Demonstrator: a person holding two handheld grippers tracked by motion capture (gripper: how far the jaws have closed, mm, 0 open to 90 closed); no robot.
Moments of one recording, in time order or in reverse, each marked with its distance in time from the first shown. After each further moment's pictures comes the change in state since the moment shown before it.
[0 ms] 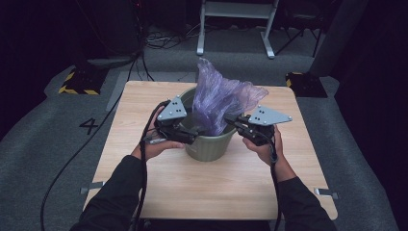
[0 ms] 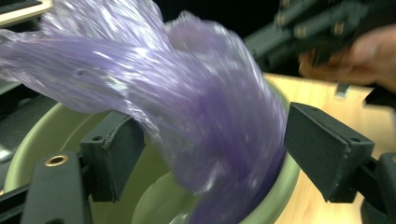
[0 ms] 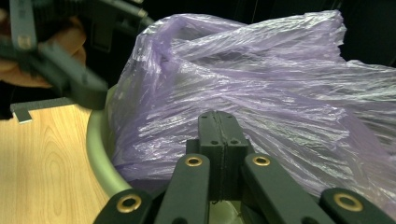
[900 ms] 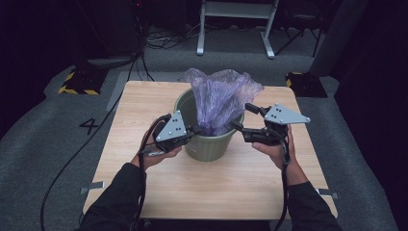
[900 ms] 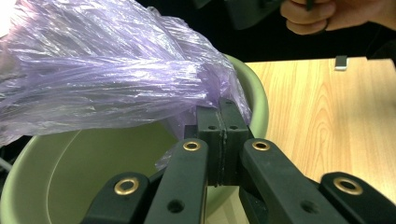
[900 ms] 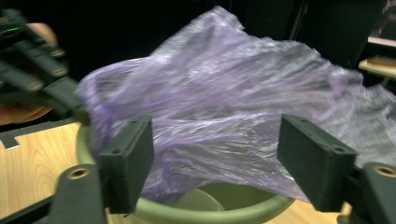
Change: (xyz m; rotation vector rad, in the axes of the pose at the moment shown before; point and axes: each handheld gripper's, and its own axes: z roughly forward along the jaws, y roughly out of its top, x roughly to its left) left arm -0.030 -0.019 -0.006 0.001 0.030 0.220; right arm -0.010 0.004 -0.027 -0.040 -0.087 0.092
